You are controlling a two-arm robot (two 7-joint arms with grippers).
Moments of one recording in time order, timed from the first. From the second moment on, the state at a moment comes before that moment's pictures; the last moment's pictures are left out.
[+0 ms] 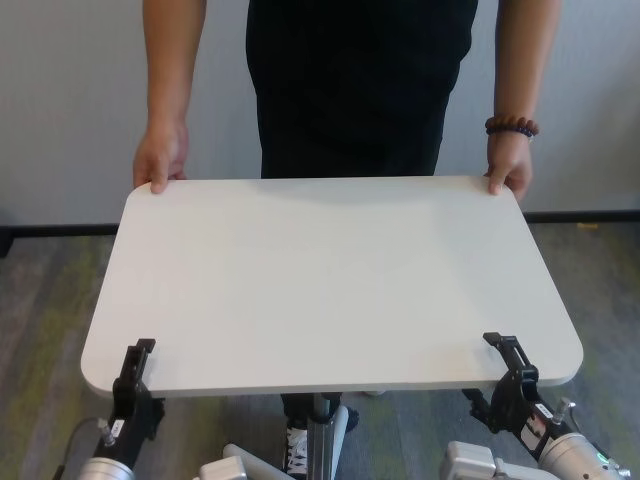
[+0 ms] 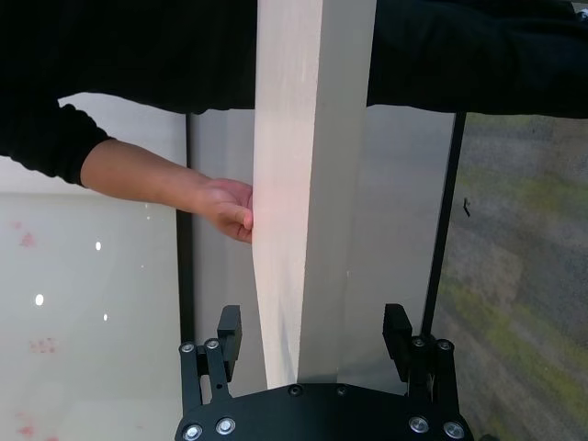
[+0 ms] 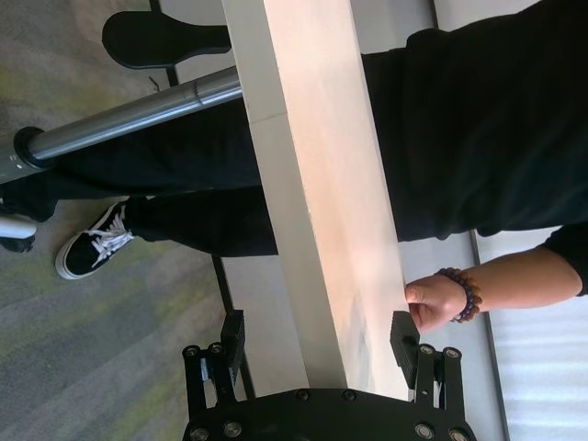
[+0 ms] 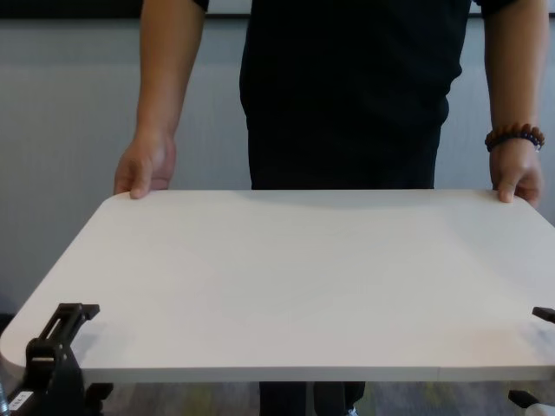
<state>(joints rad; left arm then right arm) -0.09 0.42 0.59 -1.28 0.96 0.22 0.38 0.08 0.51 -0.51 -1.32 -0.80 -0.03 -0.19</state>
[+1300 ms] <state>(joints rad) -0.09 0.42 0.60 -1.28 0.96 0.22 0.38 0.08 0.51 -0.51 -1.32 -0.80 -0.02 -0.19</state>
